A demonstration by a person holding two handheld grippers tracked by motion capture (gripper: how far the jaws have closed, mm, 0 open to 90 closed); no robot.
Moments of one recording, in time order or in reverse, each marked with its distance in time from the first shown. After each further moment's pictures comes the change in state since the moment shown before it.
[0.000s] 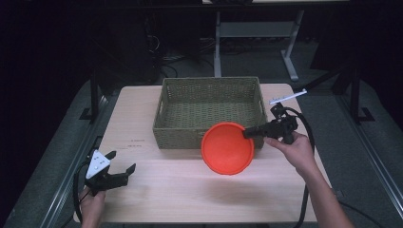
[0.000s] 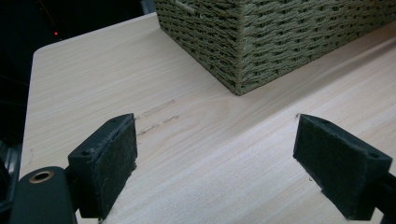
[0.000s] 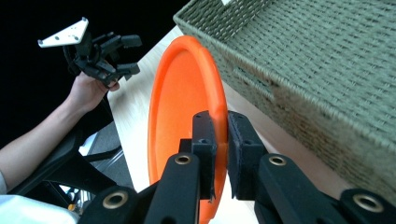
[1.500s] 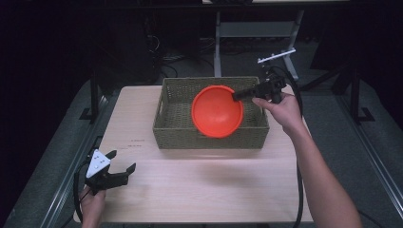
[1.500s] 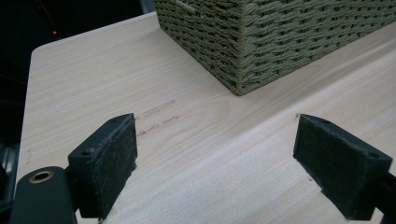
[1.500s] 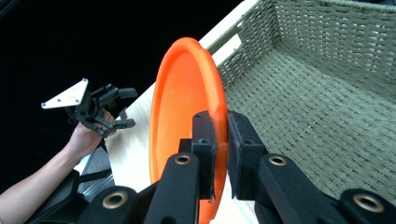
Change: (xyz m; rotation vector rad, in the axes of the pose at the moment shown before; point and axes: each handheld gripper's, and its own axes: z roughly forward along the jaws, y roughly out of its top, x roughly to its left) left arm 0.002 0.000 0.002 0.003 -0.003 -0.003; right arm -0.010 0.103 0.000 -0.025 -0.021 -0.004
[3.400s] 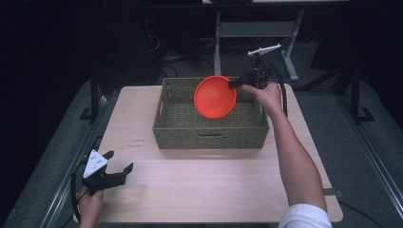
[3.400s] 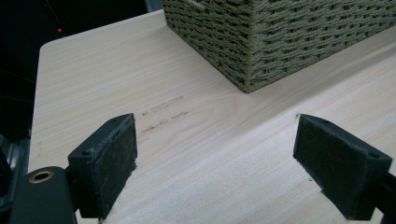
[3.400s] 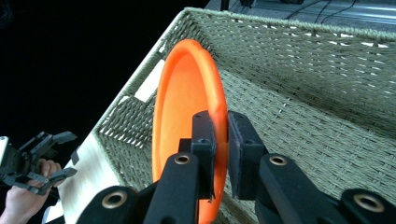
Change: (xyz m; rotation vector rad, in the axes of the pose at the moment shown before) left arm 0.005 -0.003 -0.003 -0.001 0.010 -0.009; right arm -0.078 0.036 0.045 -0.001 -0.125 0.178
